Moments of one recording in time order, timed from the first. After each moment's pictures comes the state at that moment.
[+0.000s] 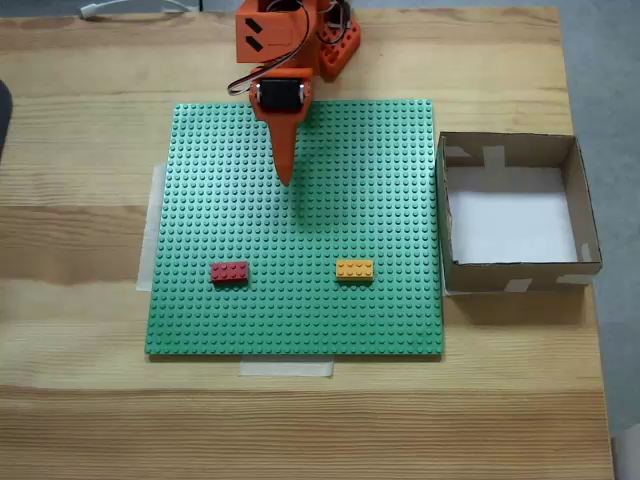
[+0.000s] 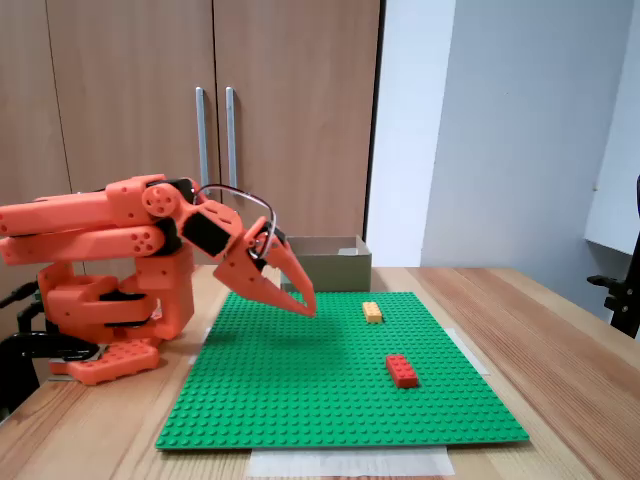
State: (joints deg) arm 1.6 186.5 181.9 45.5 -3.6
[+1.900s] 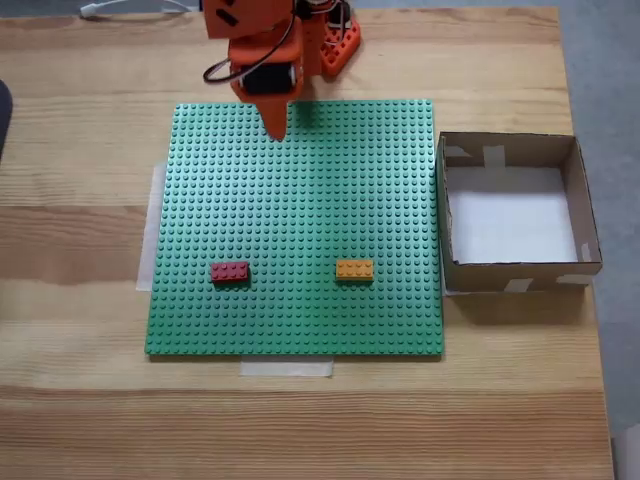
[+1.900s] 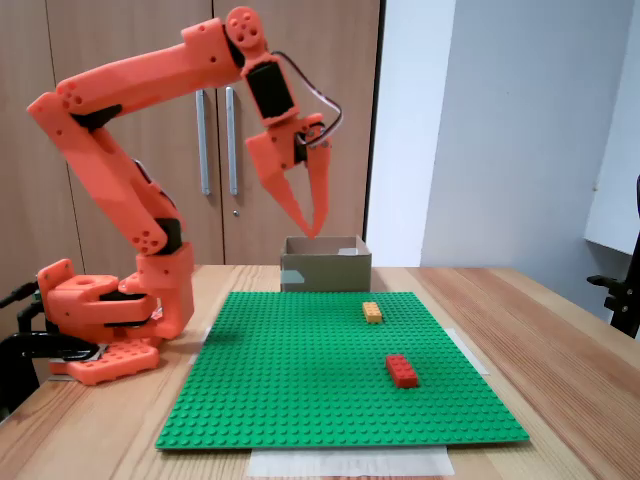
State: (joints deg) arm -1.1 118.6 99.4 87.8 -4.6
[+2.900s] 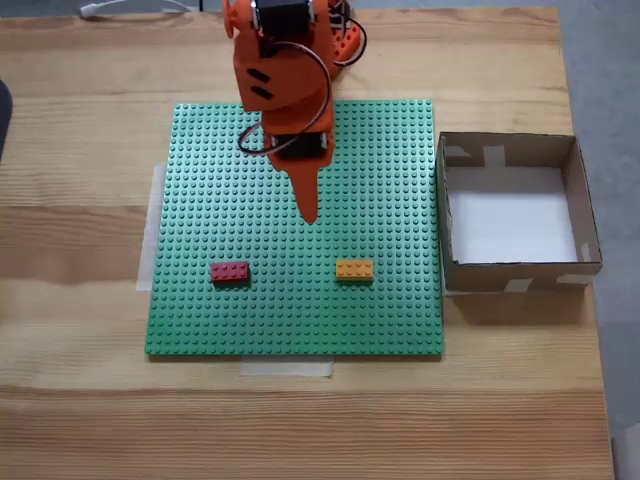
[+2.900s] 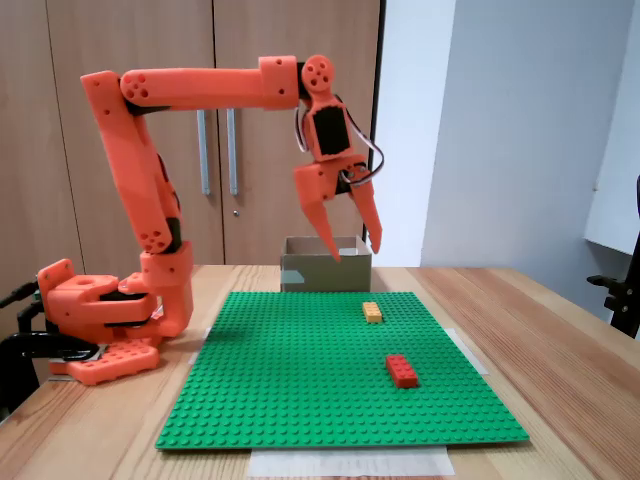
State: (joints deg) arm -8.3 103.6 97.5 79.6 3.5
